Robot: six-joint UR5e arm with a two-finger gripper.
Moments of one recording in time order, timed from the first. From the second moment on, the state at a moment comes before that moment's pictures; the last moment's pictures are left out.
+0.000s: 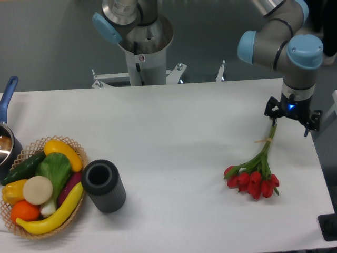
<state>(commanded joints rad) 2.92 -1.99 -1.66 -0.80 1.55 1.46</state>
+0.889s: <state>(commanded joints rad) 2.93 -2.02 -1.71 -0.73 1.53 1.45</state>
